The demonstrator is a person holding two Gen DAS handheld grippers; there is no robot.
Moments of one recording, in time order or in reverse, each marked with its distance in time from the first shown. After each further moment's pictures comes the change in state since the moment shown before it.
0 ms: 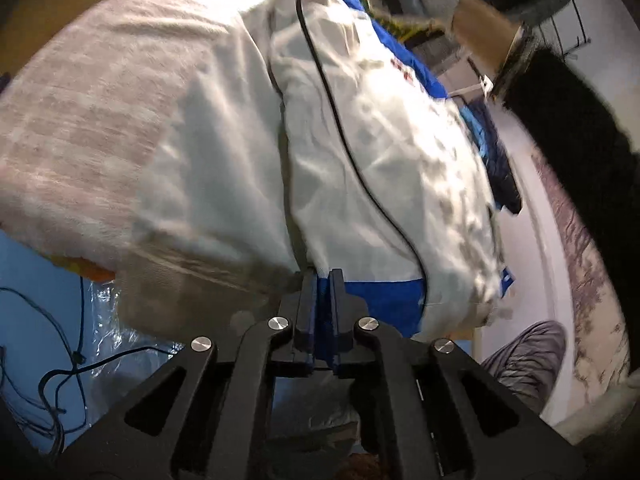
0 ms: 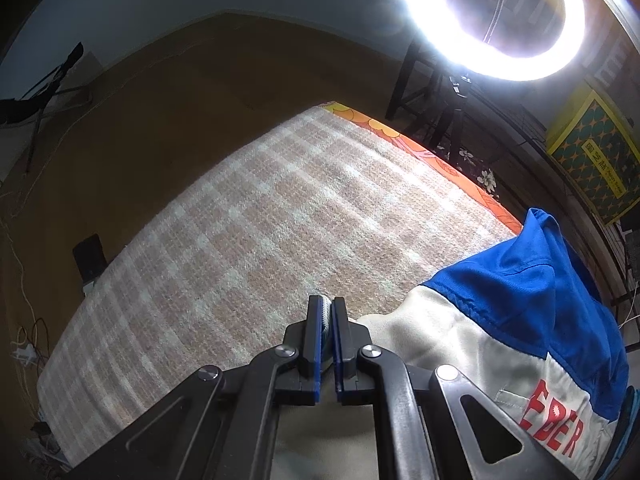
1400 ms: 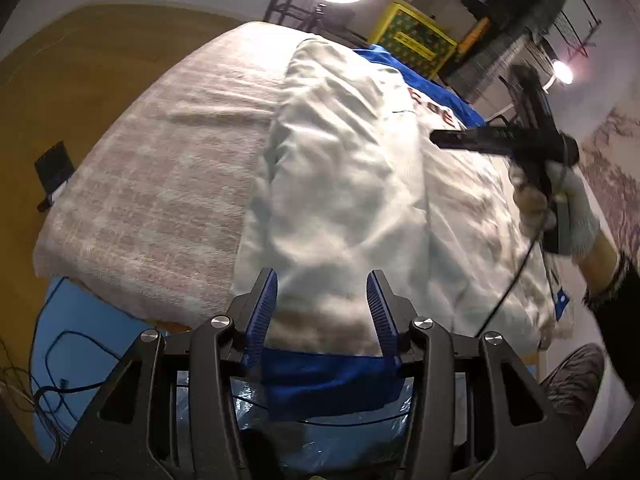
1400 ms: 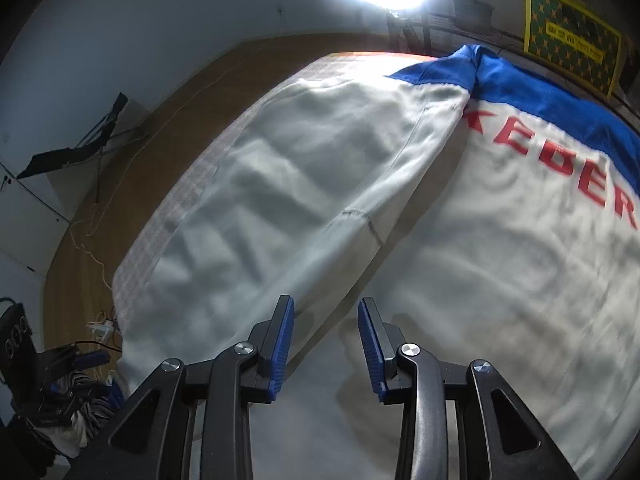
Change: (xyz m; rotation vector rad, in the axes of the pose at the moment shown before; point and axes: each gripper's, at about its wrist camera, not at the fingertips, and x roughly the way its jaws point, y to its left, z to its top) left arm -0.026 -0.001 0.017 0.088 -0.160 0.249; right arm -0.096 -0.043 -0.245 0.204 -0.071 0.309
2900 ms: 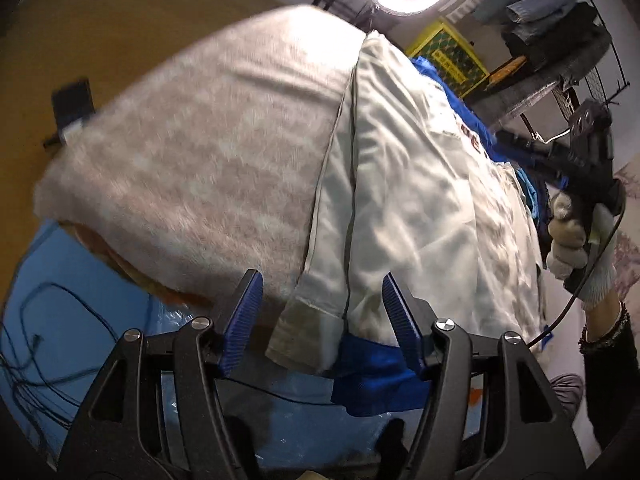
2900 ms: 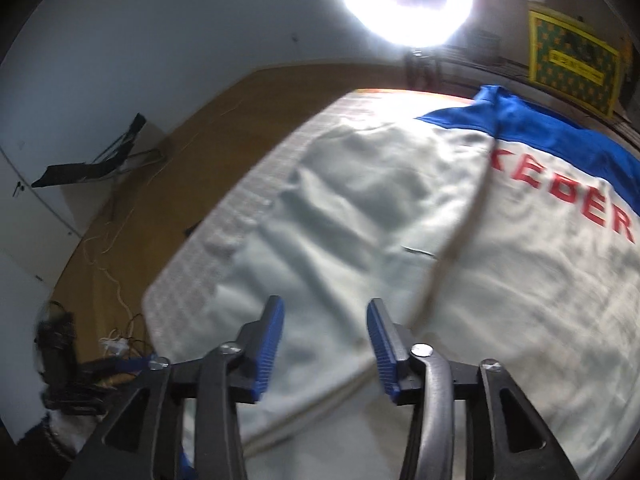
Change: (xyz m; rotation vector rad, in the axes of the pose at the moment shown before) left arm 0.013 0.059 -0.015 -0.190 0.026 -0.050; right arm -0.031 0.047 0.004 -0.017 -0.106 0.026
